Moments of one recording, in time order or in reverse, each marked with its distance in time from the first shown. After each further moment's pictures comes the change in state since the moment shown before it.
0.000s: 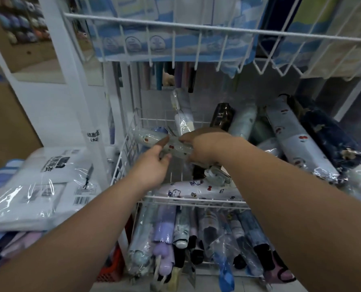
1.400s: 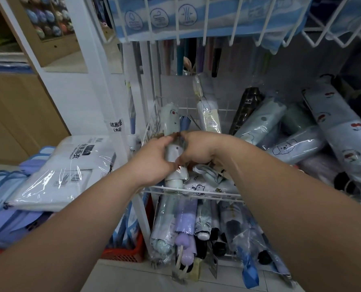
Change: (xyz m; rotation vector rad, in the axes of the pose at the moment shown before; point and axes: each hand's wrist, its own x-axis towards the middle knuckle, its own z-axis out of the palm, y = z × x) left_hand -0.016 -0.020 -0.040 0.128 -0.081 0.029; right_hand 0.009 -0.058 0.009 0.543 -0.124 -0.092
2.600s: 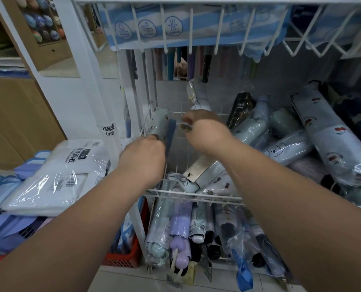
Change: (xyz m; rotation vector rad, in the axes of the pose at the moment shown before) left_hand -0.006 0.032 -0.003 0.903 0.160 0.058; right_hand 0.009 0.017 -0.018 -0.013 0.472 0.096
